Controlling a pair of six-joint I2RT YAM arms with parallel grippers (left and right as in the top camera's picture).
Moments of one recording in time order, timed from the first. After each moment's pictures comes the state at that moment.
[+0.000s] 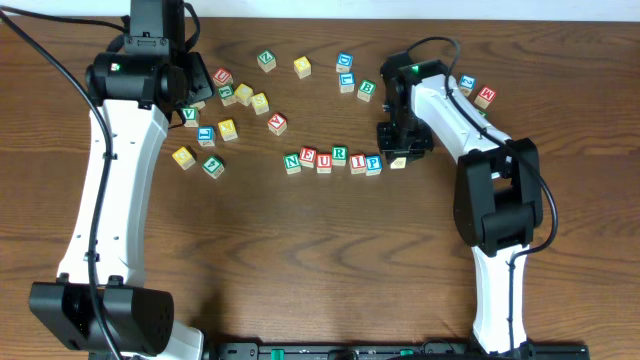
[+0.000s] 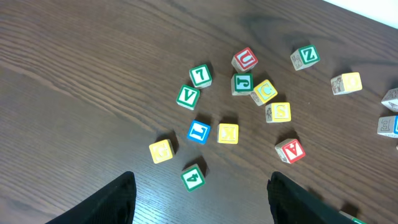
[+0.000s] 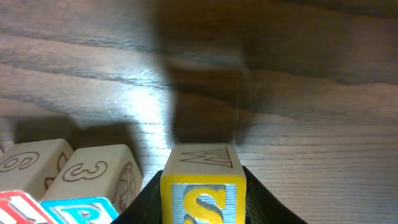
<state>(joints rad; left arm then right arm) -0.07 1.69 1.77 -1.09 -0.21 -0.40 0.31 2.30 1.85 -1.21 -0.05 0.27</state>
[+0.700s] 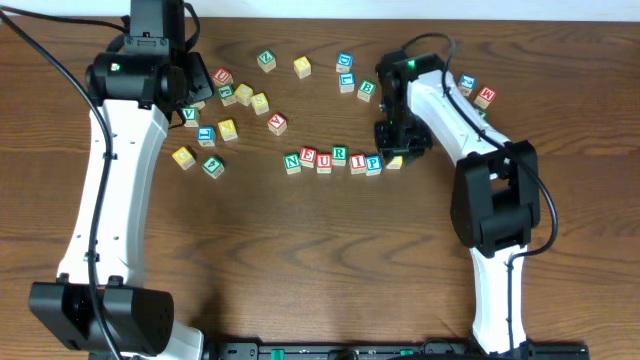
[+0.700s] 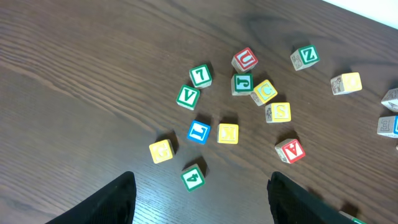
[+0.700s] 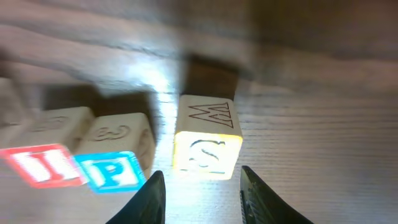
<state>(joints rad) -0.07 1.69 1.77 -1.09 -0.21 -0.40 0.32 2.30 1.93 -1.32 -0.05 0.26</state>
